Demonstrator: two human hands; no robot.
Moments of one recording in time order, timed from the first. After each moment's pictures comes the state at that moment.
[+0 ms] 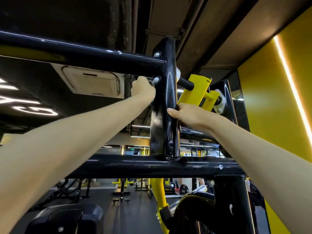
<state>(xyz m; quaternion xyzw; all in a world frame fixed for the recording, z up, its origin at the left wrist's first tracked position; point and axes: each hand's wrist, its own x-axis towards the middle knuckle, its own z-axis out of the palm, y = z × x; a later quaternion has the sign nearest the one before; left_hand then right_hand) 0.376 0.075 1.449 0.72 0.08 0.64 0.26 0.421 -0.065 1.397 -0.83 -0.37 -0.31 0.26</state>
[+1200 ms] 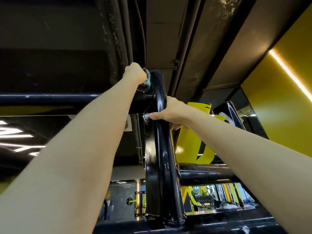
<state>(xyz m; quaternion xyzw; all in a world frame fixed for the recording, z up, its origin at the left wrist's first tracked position) 0.366 0.061 1.616 0.73 0.09 0.67 0.11 0.421 -0.050 1.494 -0.75 -0.40 -0.34 0.41</state>
